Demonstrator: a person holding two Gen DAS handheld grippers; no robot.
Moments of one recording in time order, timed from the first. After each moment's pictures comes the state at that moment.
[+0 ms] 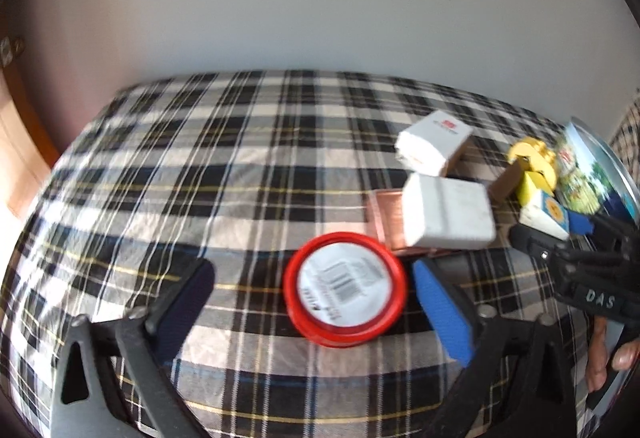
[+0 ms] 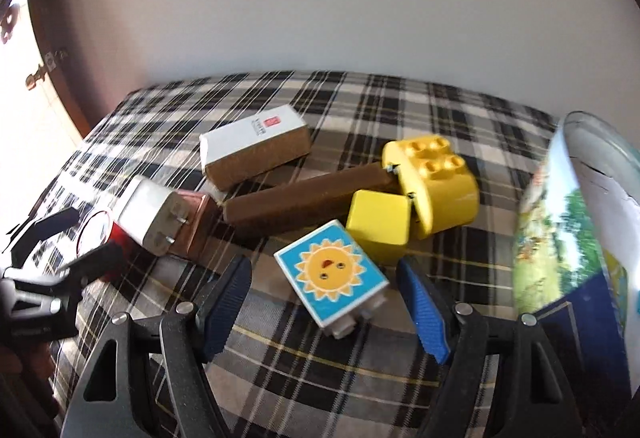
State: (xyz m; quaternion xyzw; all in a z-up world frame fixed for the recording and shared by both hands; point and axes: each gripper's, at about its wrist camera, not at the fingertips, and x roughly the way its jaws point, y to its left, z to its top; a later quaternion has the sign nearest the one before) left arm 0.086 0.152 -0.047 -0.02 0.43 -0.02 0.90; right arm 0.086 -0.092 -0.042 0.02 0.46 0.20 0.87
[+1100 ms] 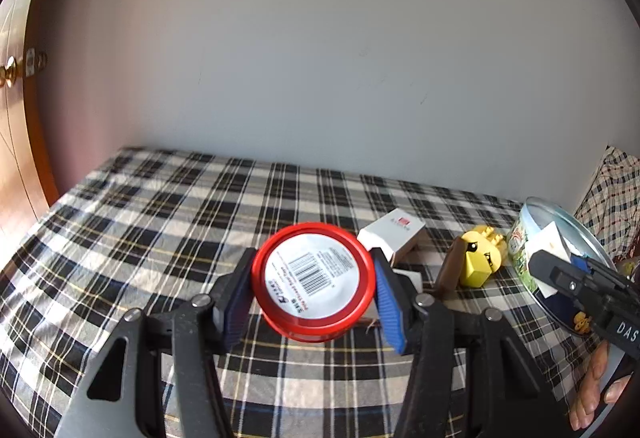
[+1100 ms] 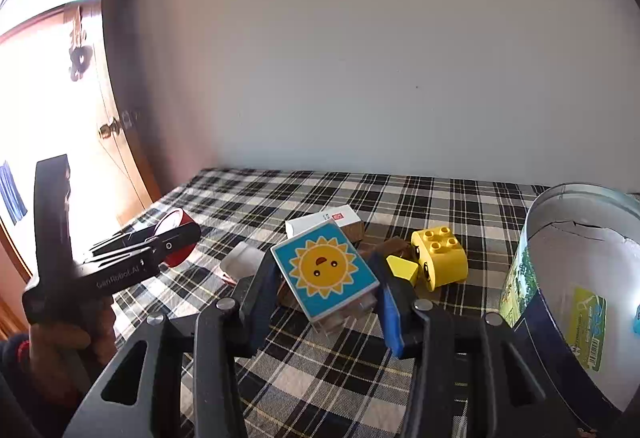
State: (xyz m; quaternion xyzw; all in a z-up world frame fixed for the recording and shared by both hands) left arm 0.047 0.148 -0.005 -0.07 0.26 -0.05 0.96; right arm 0.032 -0.141 0.016 0.09 0.28 0.28 0.91
